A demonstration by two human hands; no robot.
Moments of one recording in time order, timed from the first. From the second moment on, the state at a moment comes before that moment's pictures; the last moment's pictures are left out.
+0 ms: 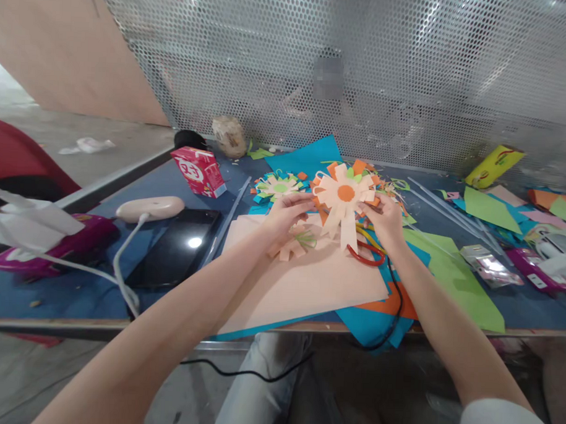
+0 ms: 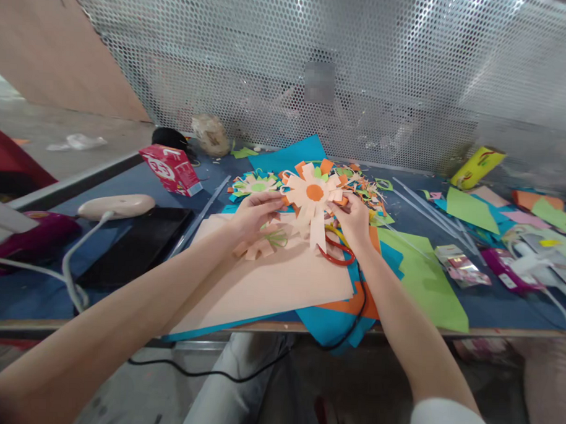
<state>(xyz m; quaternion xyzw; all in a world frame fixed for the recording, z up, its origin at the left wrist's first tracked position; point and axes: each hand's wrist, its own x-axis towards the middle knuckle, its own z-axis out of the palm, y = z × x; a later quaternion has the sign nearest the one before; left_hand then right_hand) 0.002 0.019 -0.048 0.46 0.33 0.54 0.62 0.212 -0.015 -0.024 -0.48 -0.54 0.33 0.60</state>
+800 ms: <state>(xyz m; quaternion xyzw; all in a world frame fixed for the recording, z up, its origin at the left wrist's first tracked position) -0.033 0.036 -0.023 0.48 0.46 0.65 0.38 0.220 -0.007 -0.019 -0.44 -0.47 0.39 0.66</state>
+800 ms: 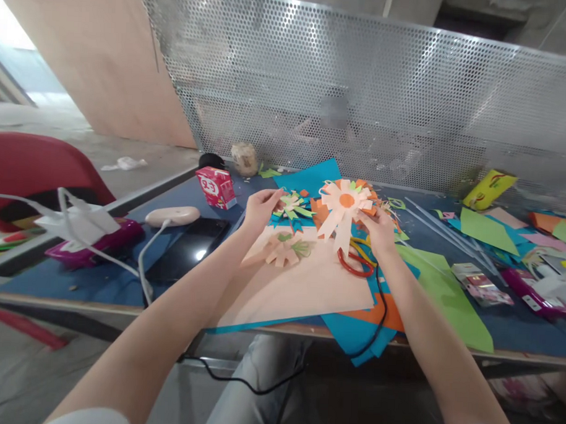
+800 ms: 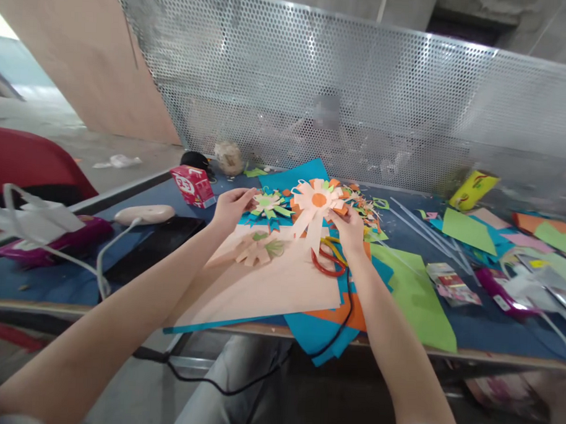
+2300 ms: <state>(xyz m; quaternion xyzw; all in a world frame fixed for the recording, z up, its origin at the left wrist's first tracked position) 0.028 -0.014 -0.036 0.29 0.36 0.60 0.65 0.200 -0.025 -0.024 -0.44 -0.56 0.39 0.58</state>
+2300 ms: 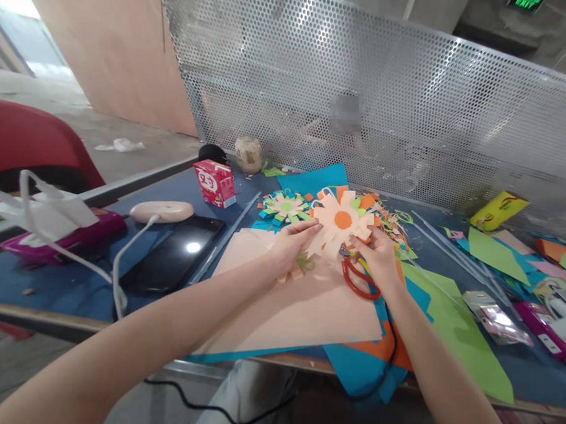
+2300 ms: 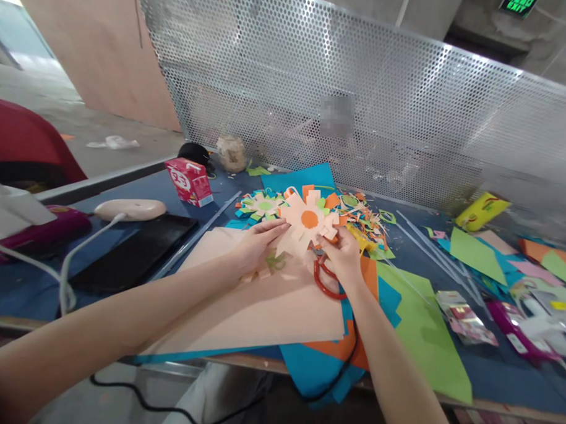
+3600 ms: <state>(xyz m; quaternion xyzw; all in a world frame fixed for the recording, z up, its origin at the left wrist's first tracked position) 0.004 0.004 -0.041 0.68 0.44 0.49 0.34 0.216 -0.024 -0.002 -0.39 -0.40 0.40 0.72</state>
